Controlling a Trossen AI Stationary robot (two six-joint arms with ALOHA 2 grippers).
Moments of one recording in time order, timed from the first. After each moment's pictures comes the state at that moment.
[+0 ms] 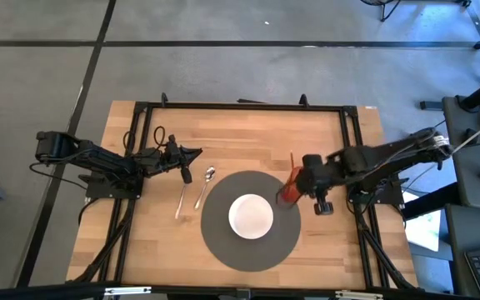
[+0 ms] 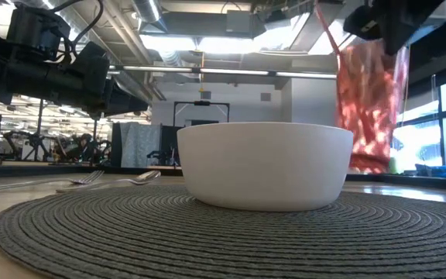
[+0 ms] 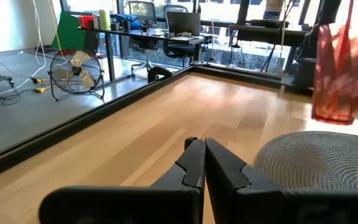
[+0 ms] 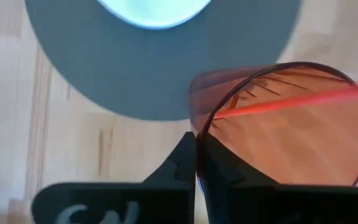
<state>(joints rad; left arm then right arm) 0.13 1.15 0.01 1.07 -0.35 -0.12 0.27 1.27 1.23 -1.18 0.05 0.12</state>
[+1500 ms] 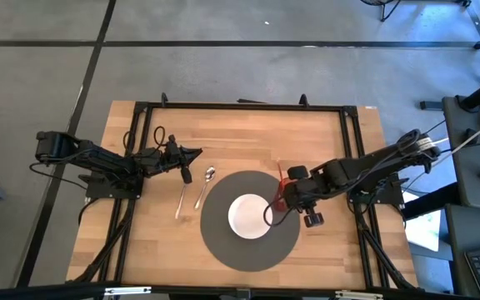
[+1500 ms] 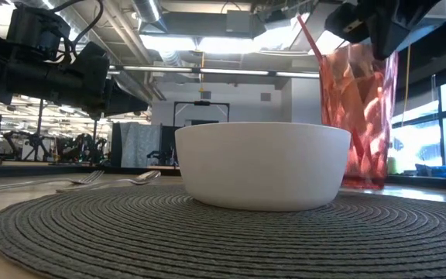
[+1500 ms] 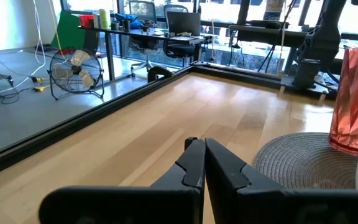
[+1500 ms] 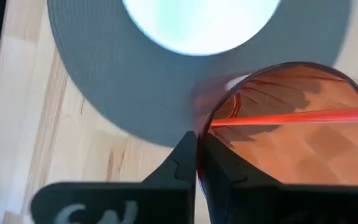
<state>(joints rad) 0.13 1.15 0.01 1.06 -0.35 -0.13 0.34 1.43 1.28 -1.08 0.04 0.07</state>
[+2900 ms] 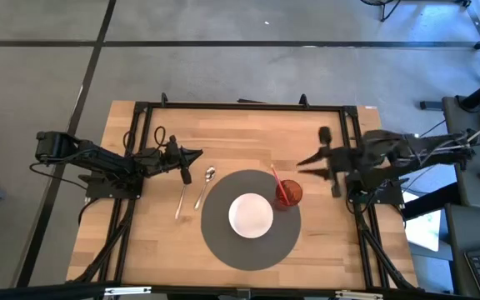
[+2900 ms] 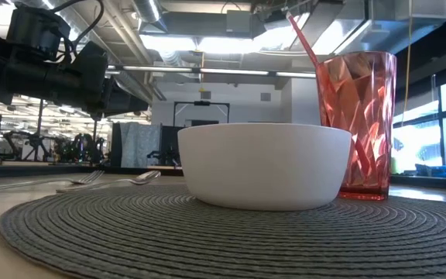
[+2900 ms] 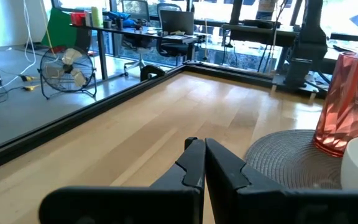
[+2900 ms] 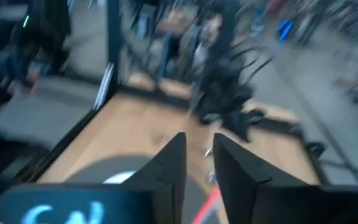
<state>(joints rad) 0.13 1.15 0.01 1.06 -0.32 -0.14 0.21 0.86 1.03 -0.37 0.09 -0.18</state>
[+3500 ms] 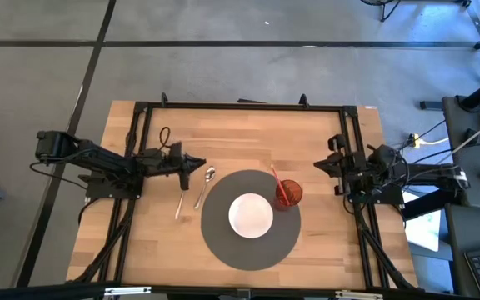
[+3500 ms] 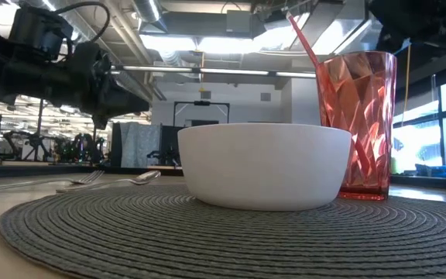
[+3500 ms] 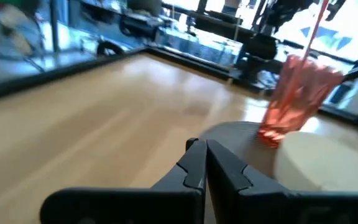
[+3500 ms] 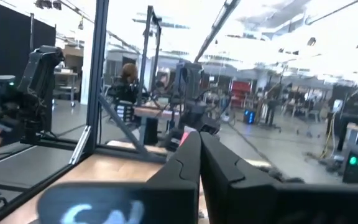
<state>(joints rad) 0.12 1.15 0.02 1.02 -0.14 -0.32 -0.04 0.24 0.13 0.36 -0.11 -0.11</state>
